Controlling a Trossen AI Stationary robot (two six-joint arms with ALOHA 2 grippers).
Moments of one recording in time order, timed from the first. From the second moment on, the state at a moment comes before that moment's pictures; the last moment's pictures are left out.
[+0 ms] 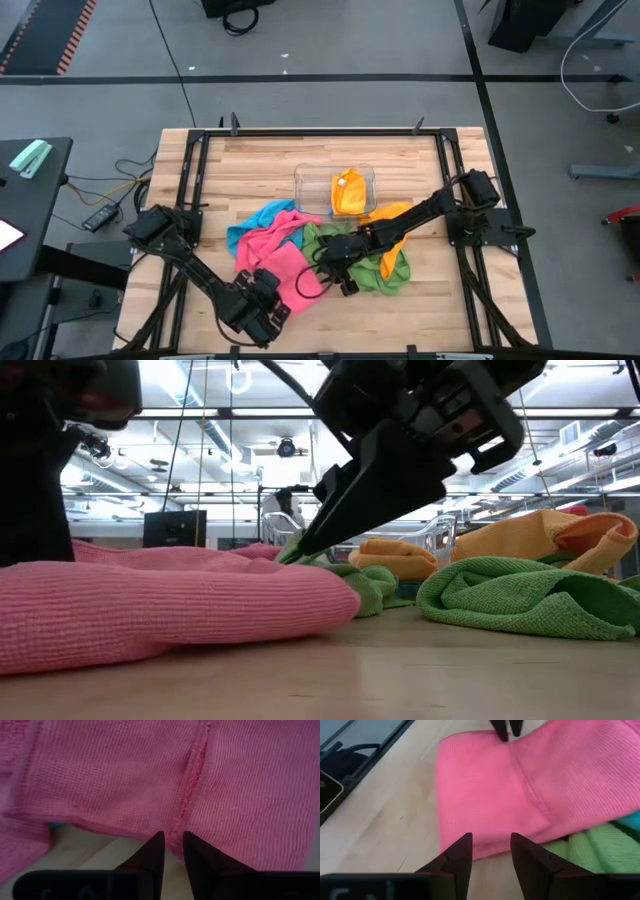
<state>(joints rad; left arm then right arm) -0.78 1.95 1.28 -0.81 -0.50 -1.66 0.26 1.92 1.08 0.12 -0.19 -0.03</state>
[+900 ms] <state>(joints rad) -0.75 2.03 1.41 -0.46 -0.52 -1.11 0.32 1.95 1.09 0.22 -0.15 -0.13</state>
